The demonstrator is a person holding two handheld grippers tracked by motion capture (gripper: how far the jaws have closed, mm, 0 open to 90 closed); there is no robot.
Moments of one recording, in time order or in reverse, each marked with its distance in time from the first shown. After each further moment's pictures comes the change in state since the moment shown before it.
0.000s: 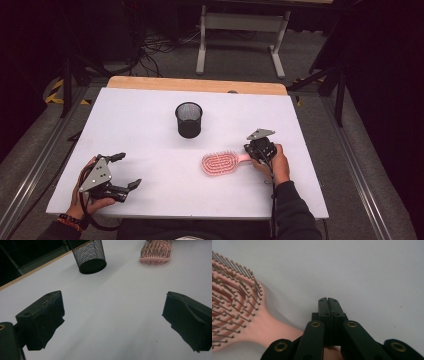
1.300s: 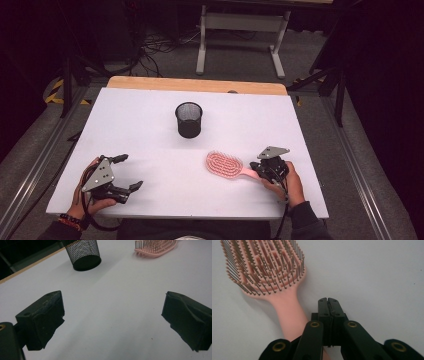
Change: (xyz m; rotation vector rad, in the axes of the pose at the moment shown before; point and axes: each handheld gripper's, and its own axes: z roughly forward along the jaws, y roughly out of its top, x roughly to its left) left arm -0.002 0.000 0.004 0.023 -0.036 0.005; right arm 0.018 -0.042 -0.042 -0.007 0.108 -0.009
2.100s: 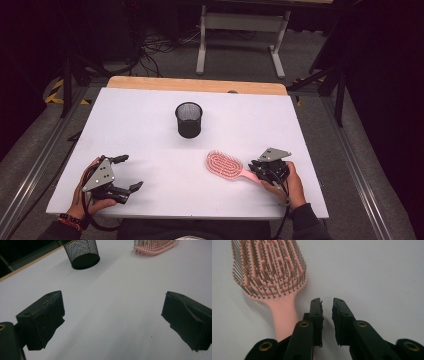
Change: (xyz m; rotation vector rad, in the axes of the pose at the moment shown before) left arm 0.001 -0.001 0.001 0.011 -0.010 0.006; right arm 0.003 -0.001 -0.007 -0.070 -0.022 -0.045
